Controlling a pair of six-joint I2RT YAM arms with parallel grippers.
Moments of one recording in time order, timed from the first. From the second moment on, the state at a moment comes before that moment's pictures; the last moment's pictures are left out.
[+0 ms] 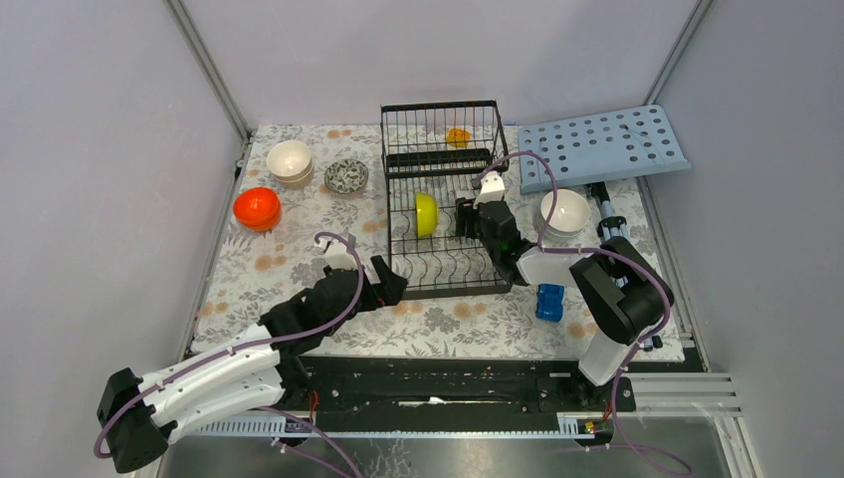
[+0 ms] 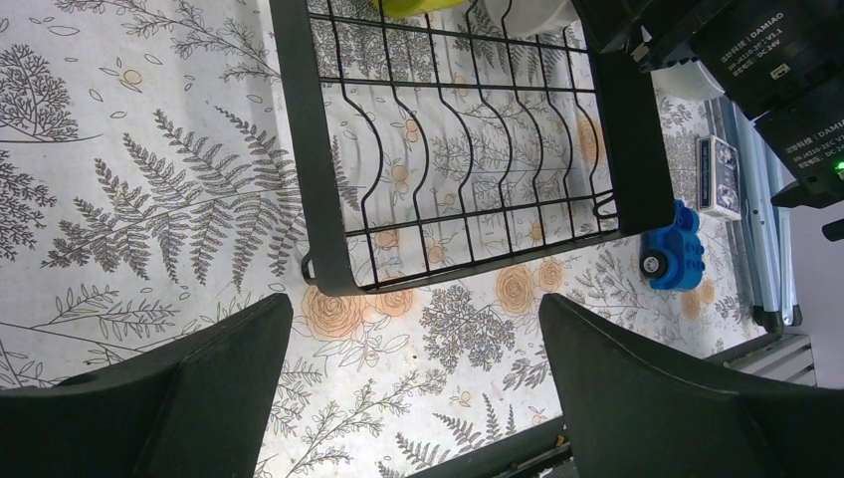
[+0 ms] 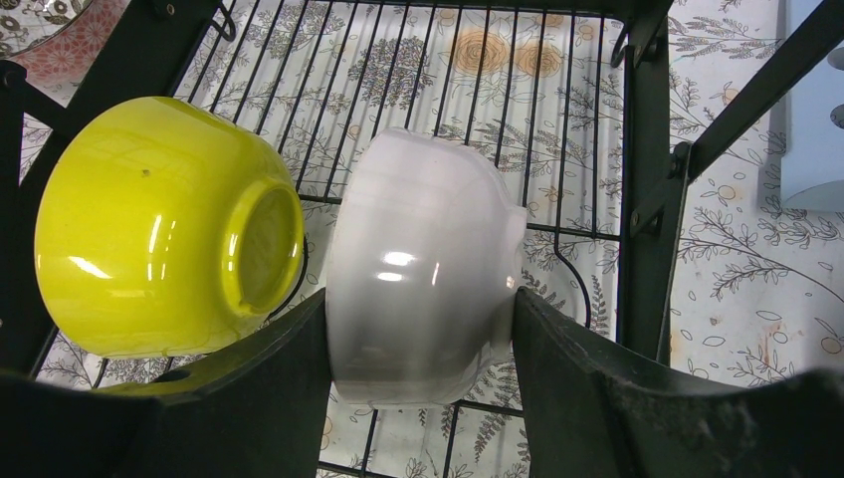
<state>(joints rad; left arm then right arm) -0.92 0.74 0.46 -0.23 -0.37 -0.87 0.61 1.72 0.77 0.62 0.29 0.19</state>
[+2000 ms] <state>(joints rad) -0.92 0.49 0.55 -0.28 -0.33 -0.73 0.72 0.69 0.29 0.34 -0.20 0.86</state>
